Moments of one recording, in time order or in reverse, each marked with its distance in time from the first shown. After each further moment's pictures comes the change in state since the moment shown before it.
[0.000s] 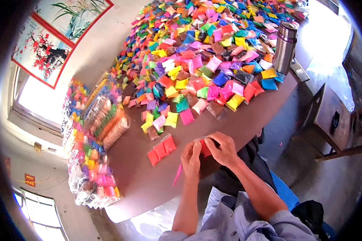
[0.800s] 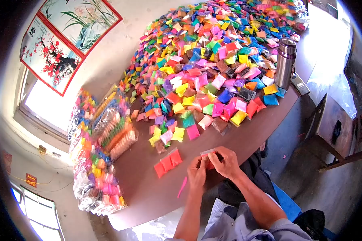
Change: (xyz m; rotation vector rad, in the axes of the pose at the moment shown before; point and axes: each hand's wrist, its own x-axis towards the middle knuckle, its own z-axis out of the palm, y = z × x) left_hand 0.003 -0.003 -0.002 0.158 -0.004 -0.067; right_hand -0.002 0.003 0.002 -0.018 0.011 0.040
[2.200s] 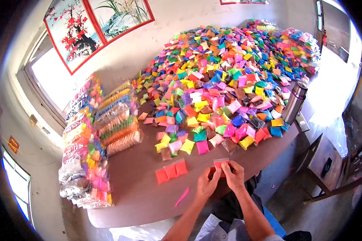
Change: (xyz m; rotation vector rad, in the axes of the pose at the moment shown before) left_hand 0.003 0.007 0.008 0.239 -0.064 0.287; right_hand 0.005 0.010 0.005 0.315 0.041 0.276
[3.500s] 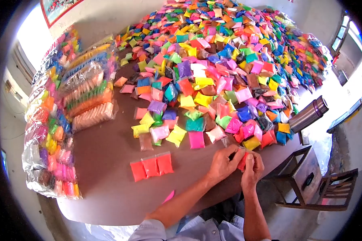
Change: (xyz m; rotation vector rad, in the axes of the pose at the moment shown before) left_hand 0.101 -0.007 0.067 -0.269 -0.157 0.207; right_hand 0.051 0.002 -0.045 -0.360 0.256 -0.171
